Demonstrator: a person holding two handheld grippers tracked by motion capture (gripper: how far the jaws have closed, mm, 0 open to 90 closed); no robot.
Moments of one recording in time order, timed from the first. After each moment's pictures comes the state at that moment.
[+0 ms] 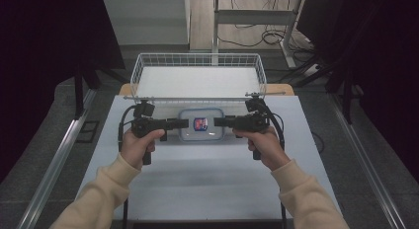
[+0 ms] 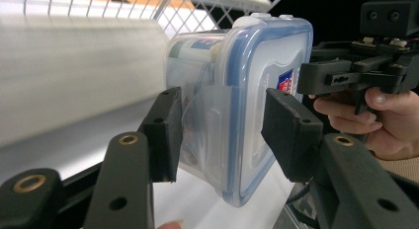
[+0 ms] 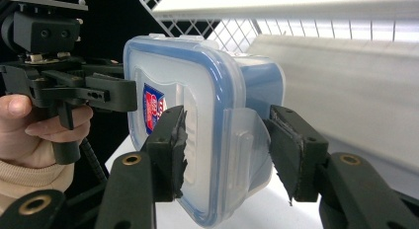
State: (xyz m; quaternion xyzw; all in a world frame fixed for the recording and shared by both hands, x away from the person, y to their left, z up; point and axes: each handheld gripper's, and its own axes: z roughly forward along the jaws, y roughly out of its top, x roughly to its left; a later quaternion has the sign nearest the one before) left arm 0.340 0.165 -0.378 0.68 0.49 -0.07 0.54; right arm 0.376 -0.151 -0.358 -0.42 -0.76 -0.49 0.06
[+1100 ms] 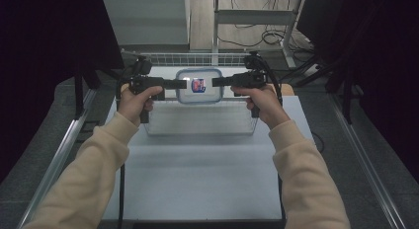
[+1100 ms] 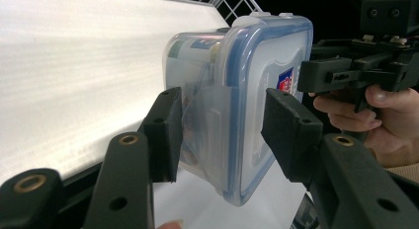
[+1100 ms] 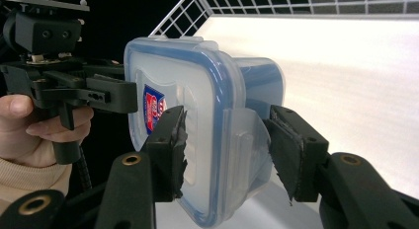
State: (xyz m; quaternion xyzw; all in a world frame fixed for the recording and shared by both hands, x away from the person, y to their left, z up) left arm 0.419 0.179 -0.316 0.68 0.48 -0.07 0.54; right arm 0.455 -0.136 -0.293 -0.41 -0.76 -0.50 0.06
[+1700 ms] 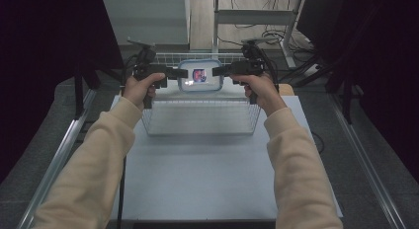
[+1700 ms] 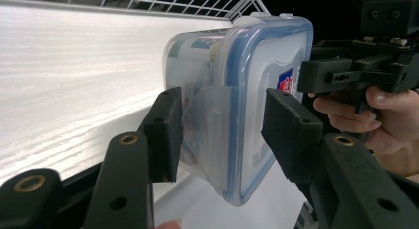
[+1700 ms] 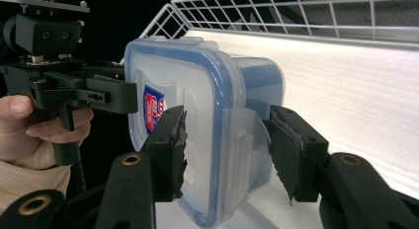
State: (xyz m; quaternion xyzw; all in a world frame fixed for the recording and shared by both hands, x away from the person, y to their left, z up) left arm 0.464 0.182 -0.321 0.68 0.50 -0.09 0.53; right arm 0.499 -0.133 -0.295 -0.43 -0.76 -0.48 0.07
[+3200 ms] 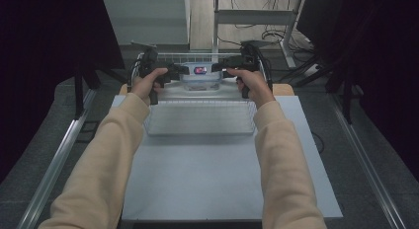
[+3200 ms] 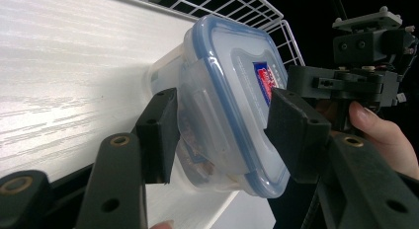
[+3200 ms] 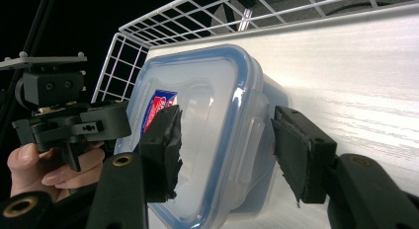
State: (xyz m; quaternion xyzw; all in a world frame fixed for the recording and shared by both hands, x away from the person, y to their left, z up) left arm 0.501 0.188 -0.349 0.62 0.55 -0.16 0.53; right arm 0.543 -0.129 -0.321 -0.55 -0.69 -0.45 0.15
